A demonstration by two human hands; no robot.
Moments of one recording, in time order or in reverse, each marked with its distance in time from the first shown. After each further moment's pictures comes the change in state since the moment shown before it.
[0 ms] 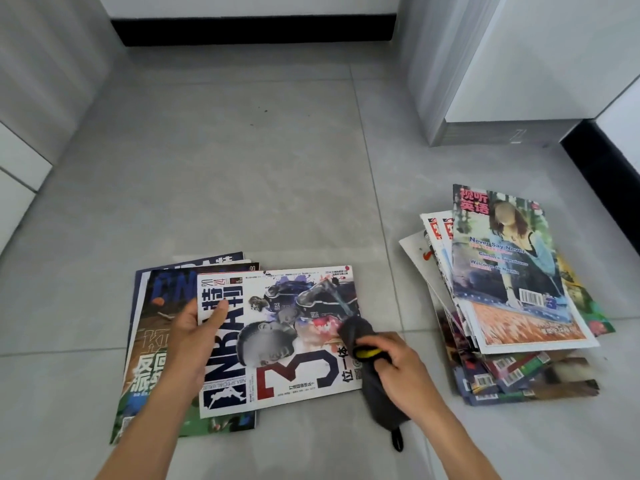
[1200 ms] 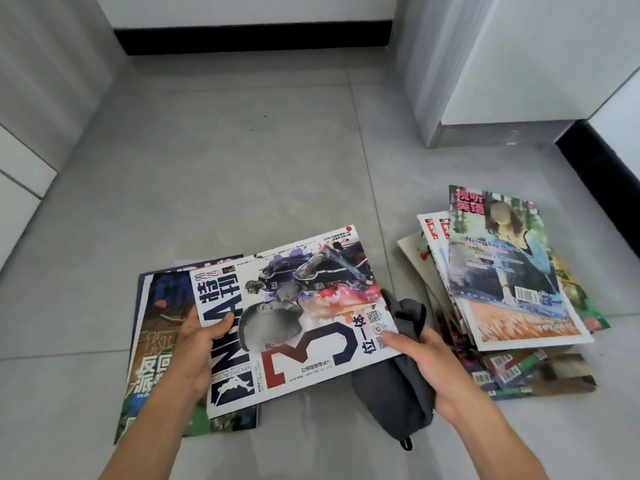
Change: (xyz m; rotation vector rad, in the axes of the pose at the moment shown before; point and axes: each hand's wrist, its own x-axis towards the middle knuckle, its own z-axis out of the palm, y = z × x) left_hand -0.005 -0.001 -0.002 -0.230 -0.112 -0.101; right_hand -0.023 -0.047 -0.045 0.900 -0.004 0.357
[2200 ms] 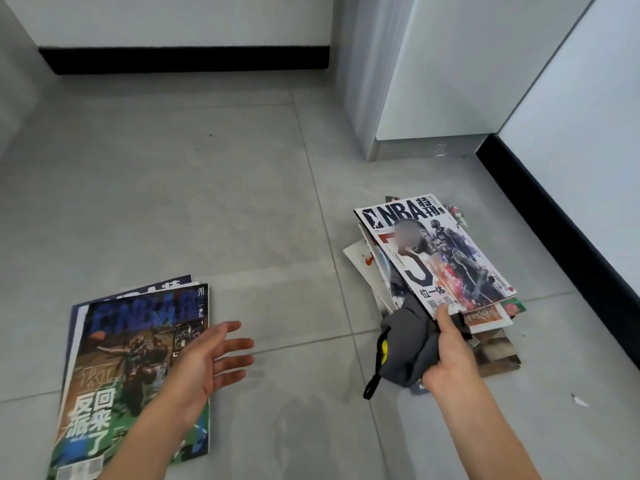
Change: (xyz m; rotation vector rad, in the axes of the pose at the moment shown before) left_hand -0.021 -0.014 0.055 0.117 -0.302 -0.148; right_hand 0.016 -0.014 -0.082 0.683 0.498 -0.132
